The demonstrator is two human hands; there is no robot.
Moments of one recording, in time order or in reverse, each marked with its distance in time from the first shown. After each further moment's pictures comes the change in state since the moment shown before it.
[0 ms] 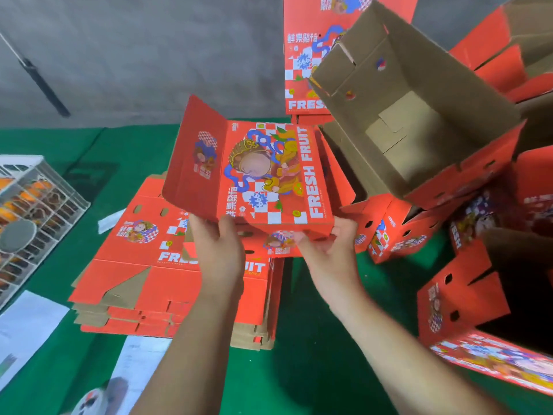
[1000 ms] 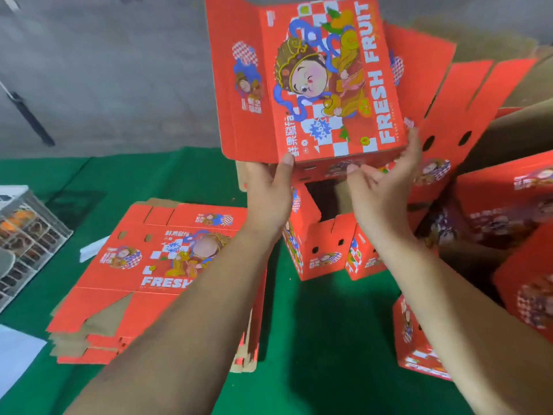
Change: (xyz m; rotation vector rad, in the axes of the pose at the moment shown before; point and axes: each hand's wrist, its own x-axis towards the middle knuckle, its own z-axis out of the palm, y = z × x) left_hand 0.007 0.079 0.133 -0.121 -0.427 0.170; right_hand 0.096 -0.114 -0.080 -0.126 0.272 -0.473
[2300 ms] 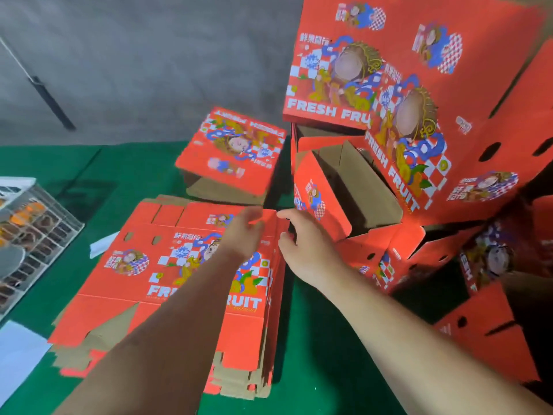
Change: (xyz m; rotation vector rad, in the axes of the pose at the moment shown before) left_hand 0.038 -0.151 -0.128 0.754 -0.191 -0.402; right_hand -0.063 0.054 0.108 -0.472 -0.758 0.164
